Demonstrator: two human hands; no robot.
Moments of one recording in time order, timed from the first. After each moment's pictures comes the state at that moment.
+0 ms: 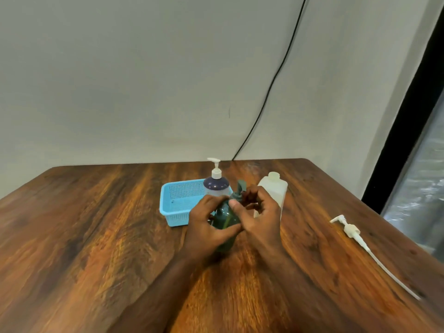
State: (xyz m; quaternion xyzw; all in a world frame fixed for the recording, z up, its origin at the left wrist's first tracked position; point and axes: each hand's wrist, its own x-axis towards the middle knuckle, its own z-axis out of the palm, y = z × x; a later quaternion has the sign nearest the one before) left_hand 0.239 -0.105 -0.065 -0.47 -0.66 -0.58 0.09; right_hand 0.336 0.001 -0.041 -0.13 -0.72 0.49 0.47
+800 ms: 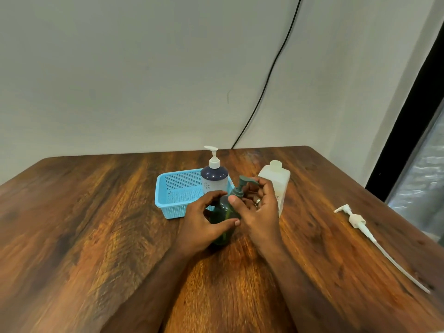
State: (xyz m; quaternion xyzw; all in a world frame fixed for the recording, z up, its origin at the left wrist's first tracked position) left_hand 0.217 -0.102 -0.083 -0.45 -0.70 -0.56 -0.02; right_hand 0.327 0.005 -0.059 -0.16 -0.66 0.60 0.43
